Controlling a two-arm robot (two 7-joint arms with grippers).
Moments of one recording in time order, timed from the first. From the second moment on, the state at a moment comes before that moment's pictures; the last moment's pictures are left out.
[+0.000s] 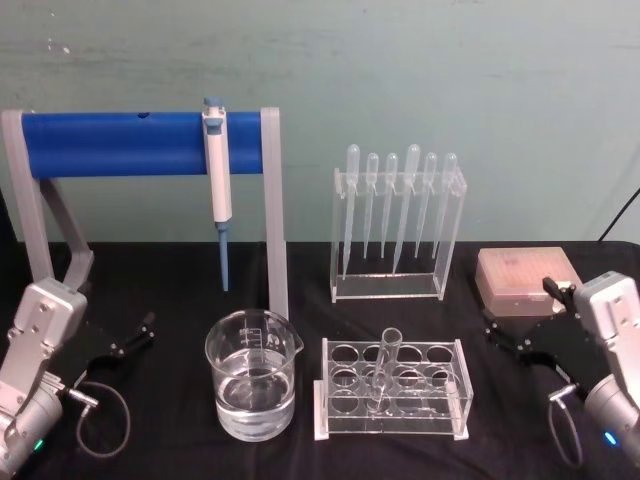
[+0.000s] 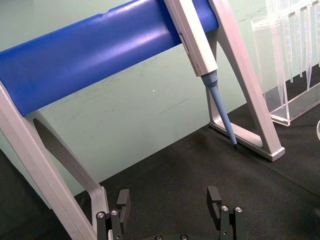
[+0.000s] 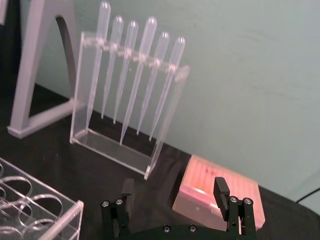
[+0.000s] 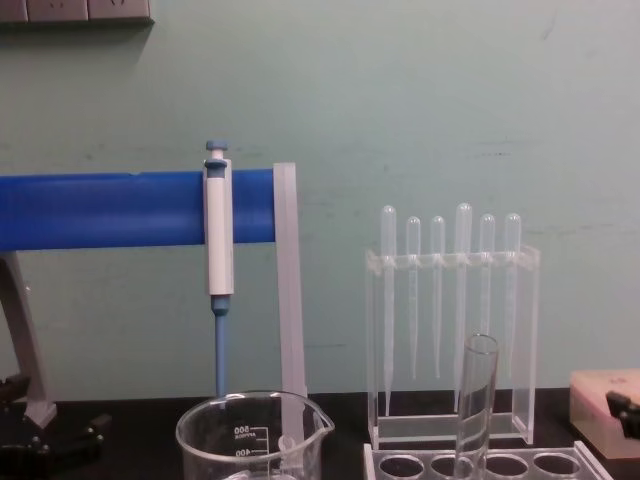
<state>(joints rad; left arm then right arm) -0.20 0.60 0.45 -1.41 -0.25 -0.12 0.03 0.18 0.60 -0.42 -1.46 0.26 -0.11 -0.01</state>
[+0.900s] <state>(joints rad) -0.20 0.60 0.45 -1.41 -0.25 -0.12 0.03 0.08 0.77 -0.33 -1.58 0.53 -0.26 0.57</state>
